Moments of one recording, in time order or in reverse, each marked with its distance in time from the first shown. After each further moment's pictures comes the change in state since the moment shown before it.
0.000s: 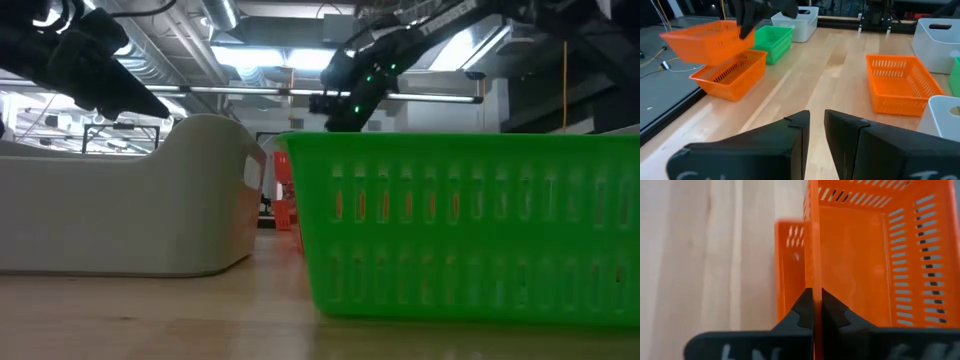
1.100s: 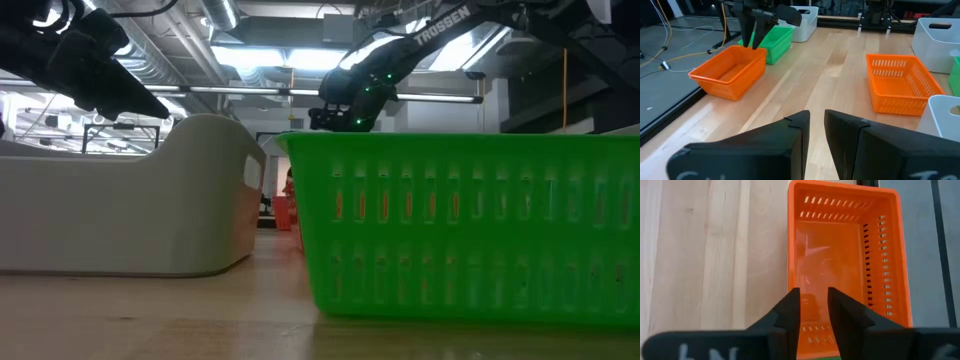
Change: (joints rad) left arm 0.000 0.000 0.000 -0.002 0.000 0.000; right arm 0.006 0.028 0.001 -0.064 -0.009 -0.048
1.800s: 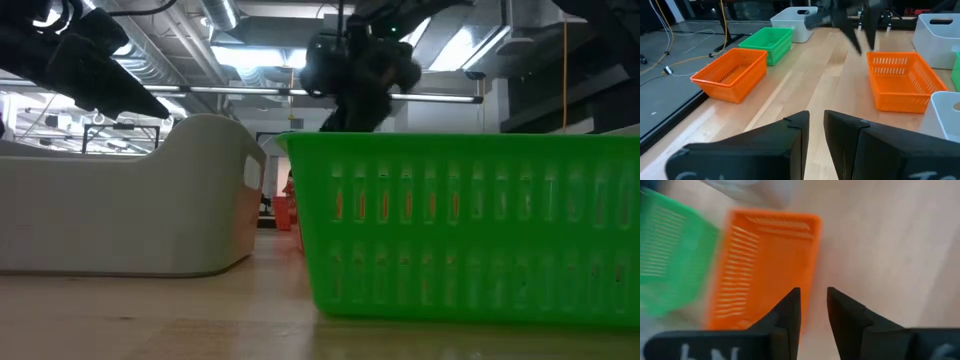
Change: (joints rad) left arm 0.000 0.000 0.000 -0.002 -0.004 0.037; right arm 0.325 -0.112 -0.148 -0.251 -0.354 0.066
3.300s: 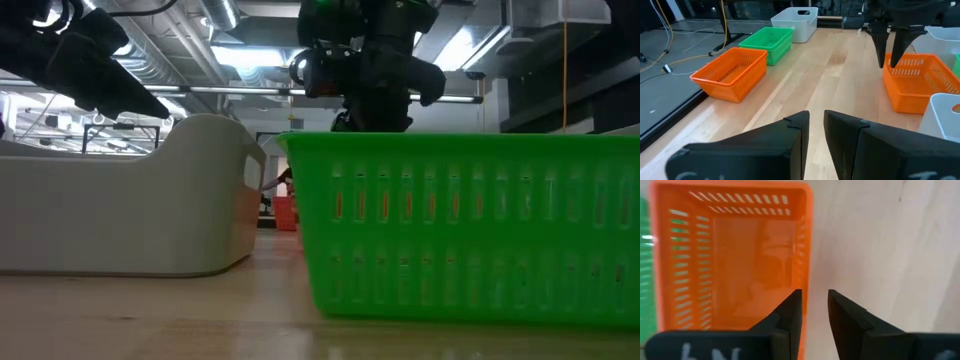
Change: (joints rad) left arm 0.000 0.000 0.000 0.001 0.000 -0.013; right arm 0.246 -0.030 -0.077 0.037 0.390 0.332
